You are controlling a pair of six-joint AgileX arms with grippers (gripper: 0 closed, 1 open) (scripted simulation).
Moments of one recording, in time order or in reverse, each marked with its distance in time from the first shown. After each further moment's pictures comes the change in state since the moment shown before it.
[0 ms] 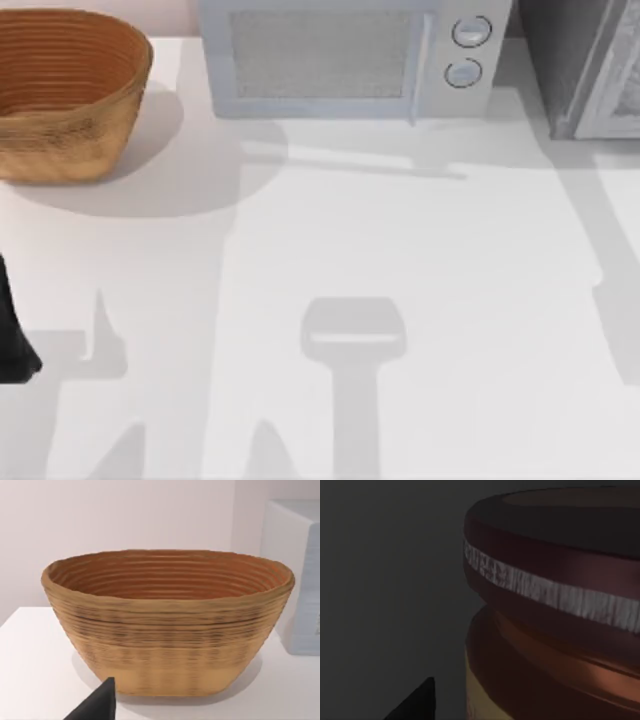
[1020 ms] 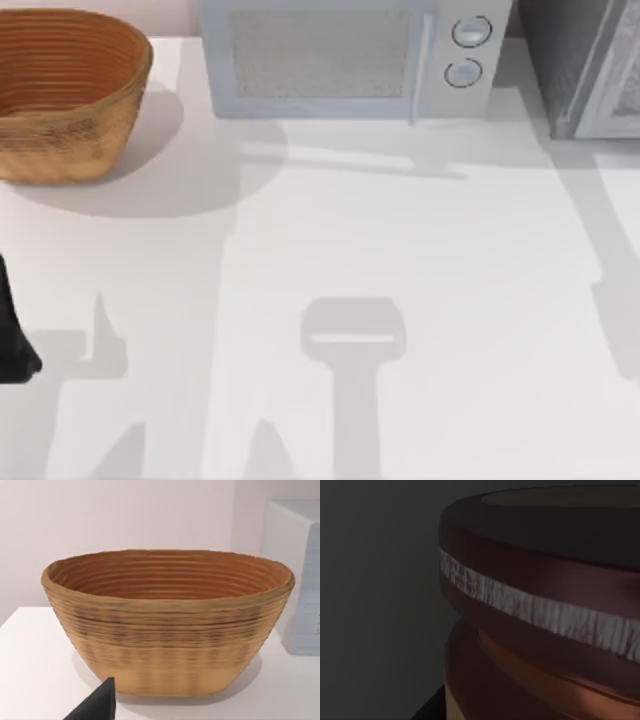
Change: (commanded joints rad) left arm 0.000 0.000 0.000 0.000 0.000 0.000; right arm -0.003 0.021 0.026 -0.005 -0.003 0.000
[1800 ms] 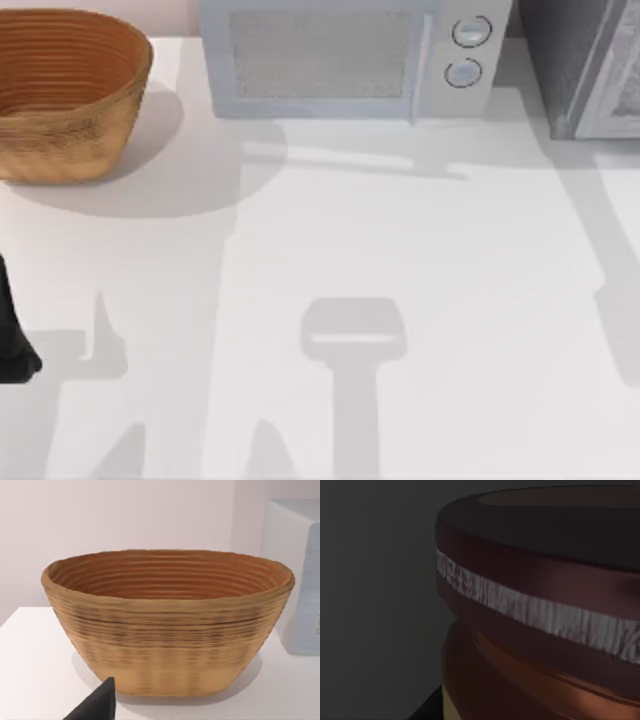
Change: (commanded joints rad) left arm 0.000 0.000 0.000 0.000 0.000 0.000; right arm 0.011 -0.037 -0.011 -0.019 0.009 0.002
